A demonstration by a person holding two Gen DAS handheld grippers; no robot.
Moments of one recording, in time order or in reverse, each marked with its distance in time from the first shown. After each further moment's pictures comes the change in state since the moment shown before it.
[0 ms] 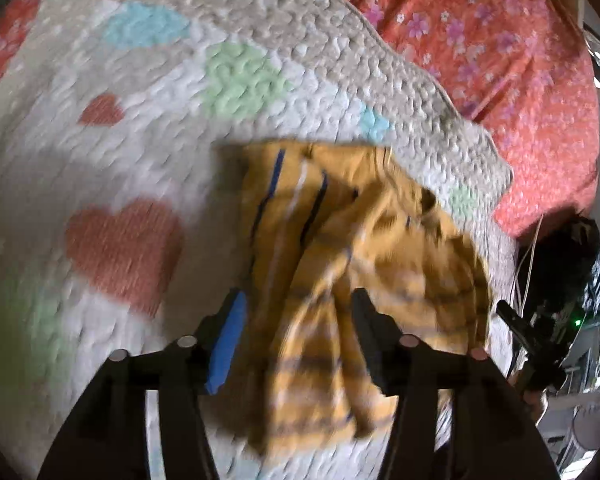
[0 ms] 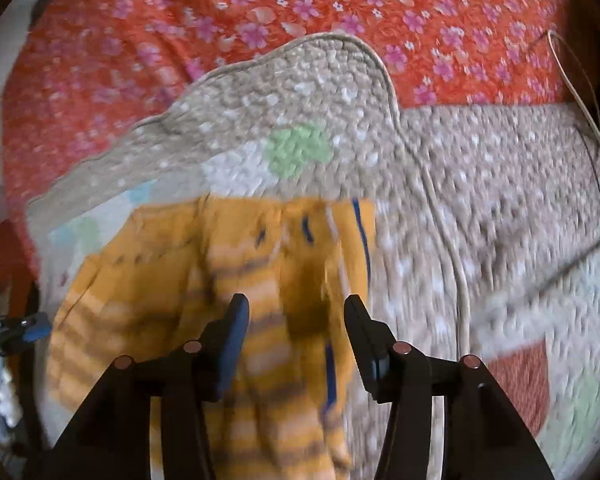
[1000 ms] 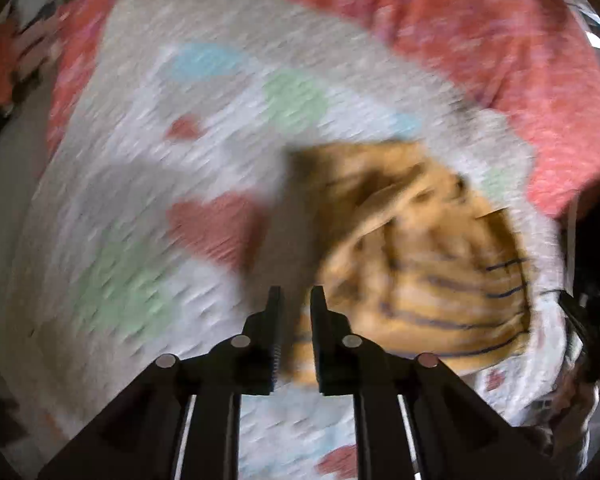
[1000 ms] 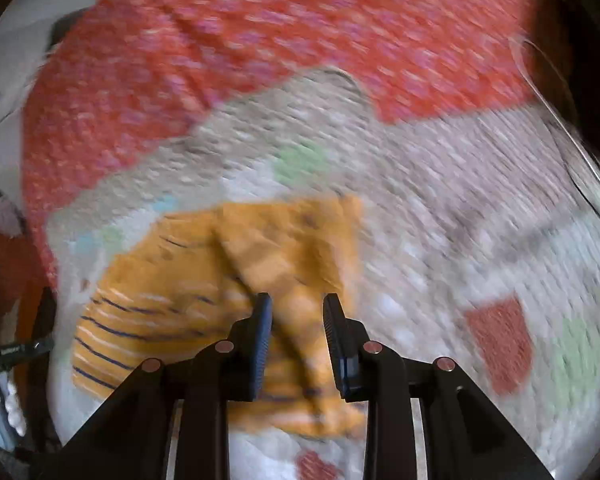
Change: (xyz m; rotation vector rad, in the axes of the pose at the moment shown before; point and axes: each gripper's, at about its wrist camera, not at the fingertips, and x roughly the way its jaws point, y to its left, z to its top) left arm -0.048 -0.008 -0.032 0.108 -0.113 0.173; right arm -0.040 0.037 -0.018 -0.011 -0.102 0.051
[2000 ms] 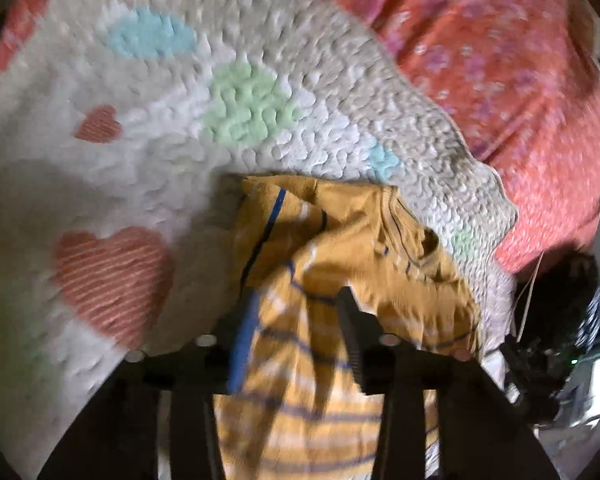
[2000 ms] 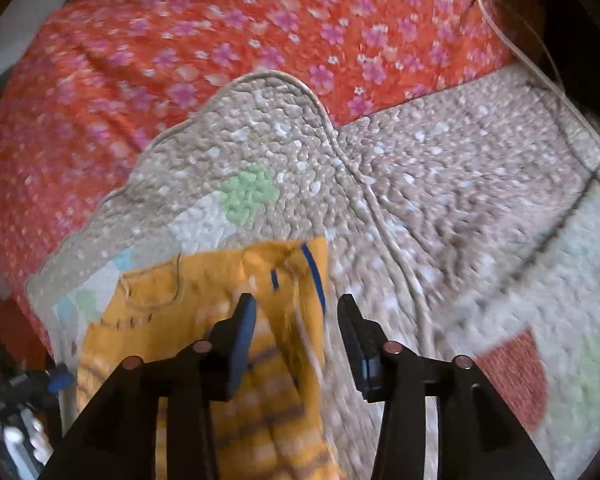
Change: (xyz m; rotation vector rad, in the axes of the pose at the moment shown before) left arm 0.058 0.007 0.039 -0.185 0.008 -0.155; right arm 0.017 -0.068 0.021 0.205 -0.019 -0.108
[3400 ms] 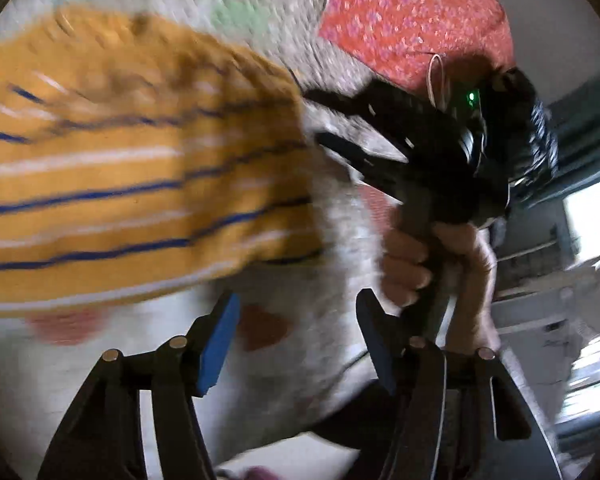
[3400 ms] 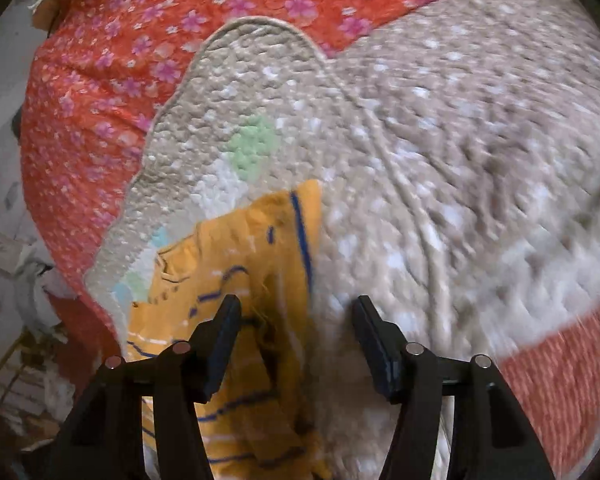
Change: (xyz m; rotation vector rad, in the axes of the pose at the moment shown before) left arm 0.101 -0.237 -0.211 0.329 0.342 -0.284; right arm 0.081 -0.075 0.008 0.133 0.196 0.351
